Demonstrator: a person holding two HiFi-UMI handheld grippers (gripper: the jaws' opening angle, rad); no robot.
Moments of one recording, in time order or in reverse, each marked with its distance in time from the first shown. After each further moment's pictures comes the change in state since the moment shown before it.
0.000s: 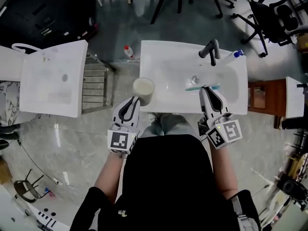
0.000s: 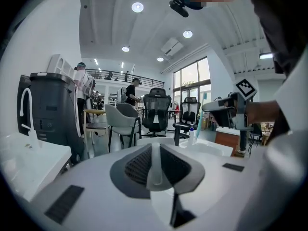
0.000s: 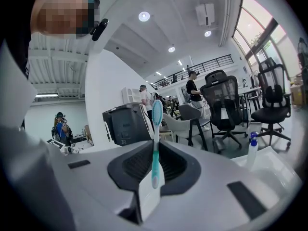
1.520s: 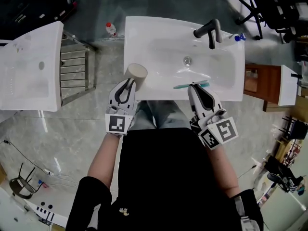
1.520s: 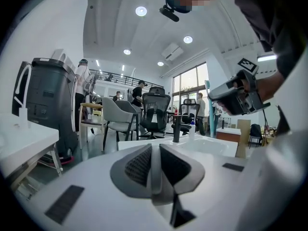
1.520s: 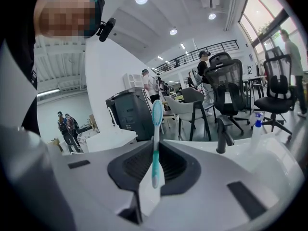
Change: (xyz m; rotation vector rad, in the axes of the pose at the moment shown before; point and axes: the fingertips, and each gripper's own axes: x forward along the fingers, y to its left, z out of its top) left arm 0.063 -0.009 -0.073 -0.045 -0.115 -0.025; right arm 0.003 0.008 -0.063 0.006 0.190 0.040
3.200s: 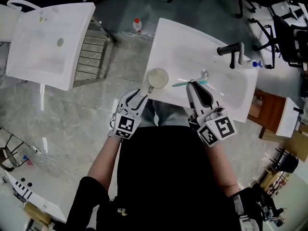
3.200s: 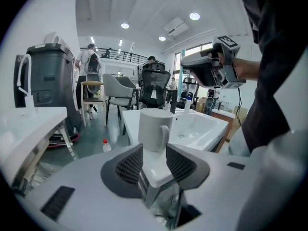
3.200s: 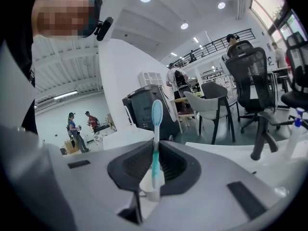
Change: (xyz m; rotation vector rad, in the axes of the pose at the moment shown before) left arm -0.063 -0.004 -0.086 -0.003 0.355 -0.018; right arm 0.067 0.060 0.007 -0.026 0.028 0.224
